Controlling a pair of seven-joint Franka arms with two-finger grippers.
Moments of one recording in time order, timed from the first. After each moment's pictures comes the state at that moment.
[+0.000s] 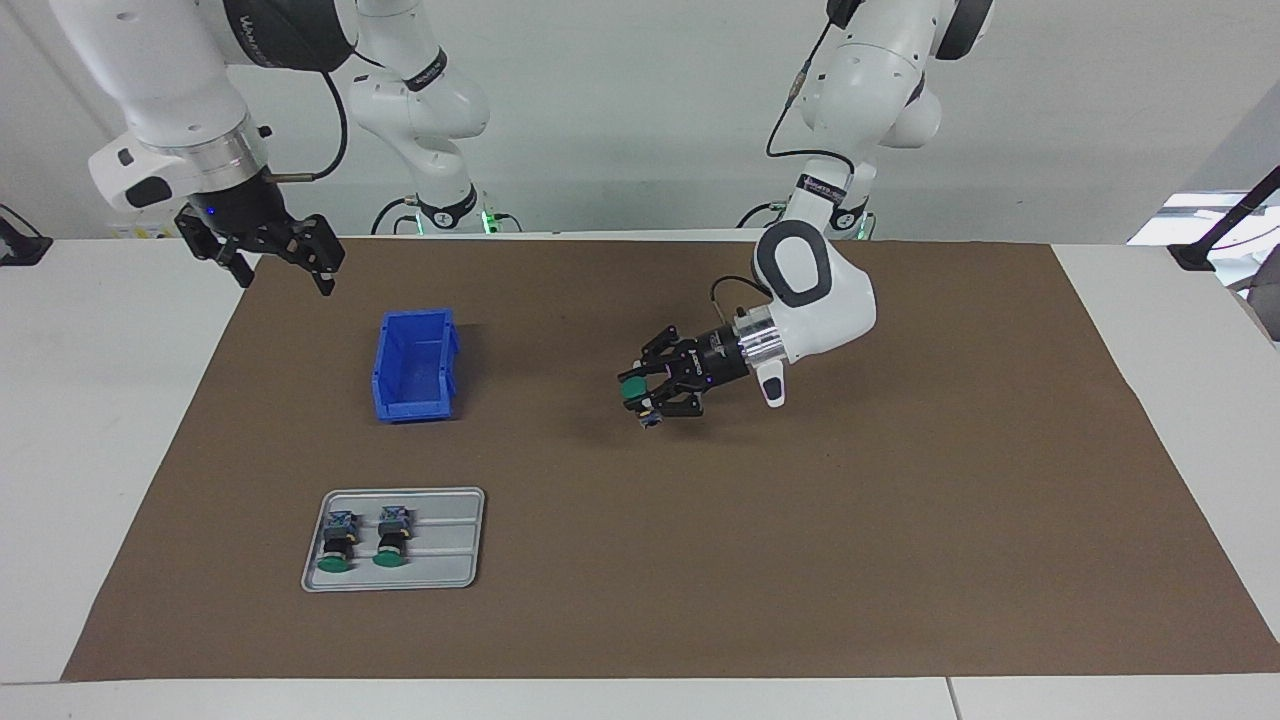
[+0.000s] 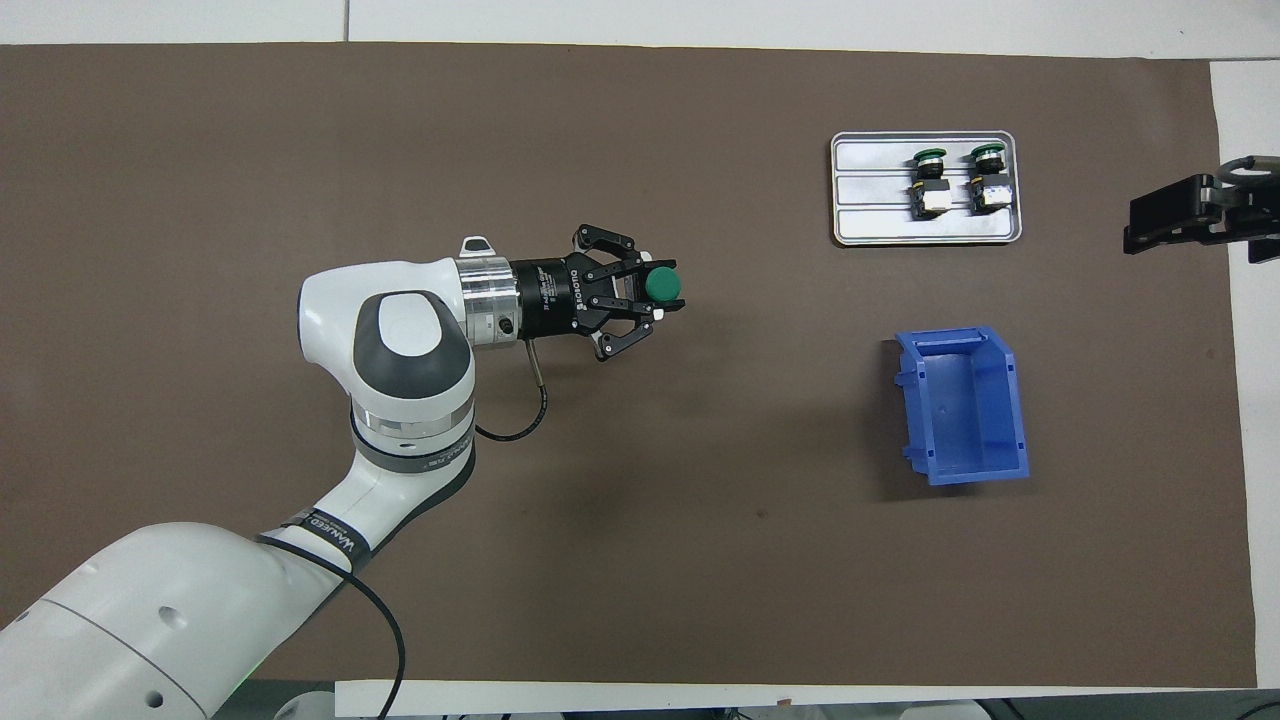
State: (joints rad) left arm -0.47 0.35 -0.16 -1.95 -1.73 2.35 -0.98; right arm -0.11 0.03 0.11 -1.52 -0.06 1.55 0.11
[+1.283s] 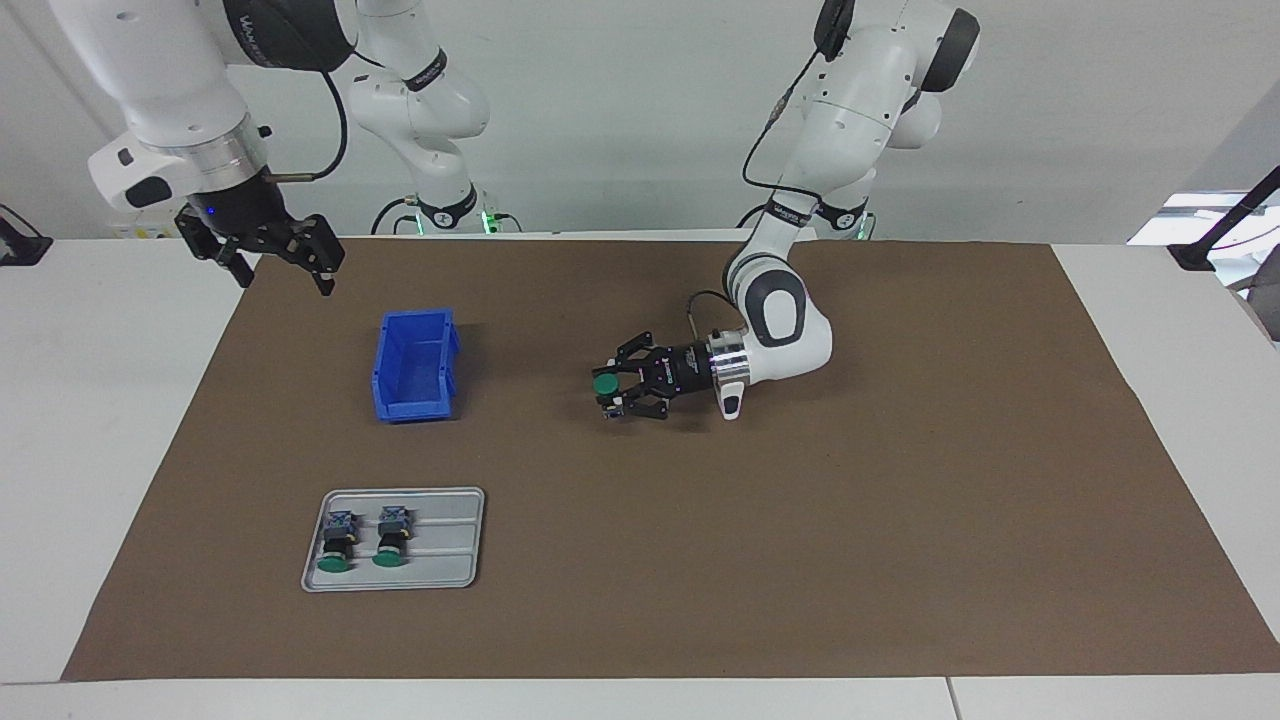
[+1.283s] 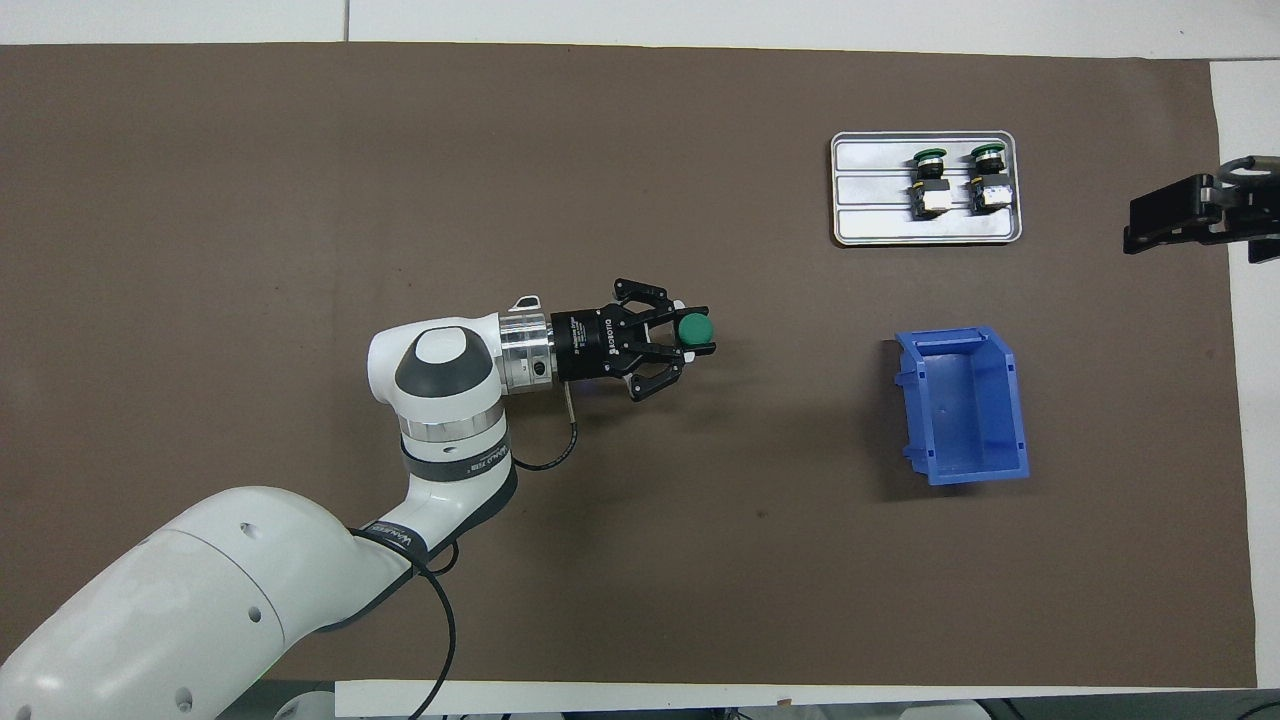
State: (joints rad) left arm -0.49 0.46 -0.15 -2.01 -1.99 2.13 -0.80; right arm -0.11 0.03 0.11 -1.52 -0.06 1.55 0.11
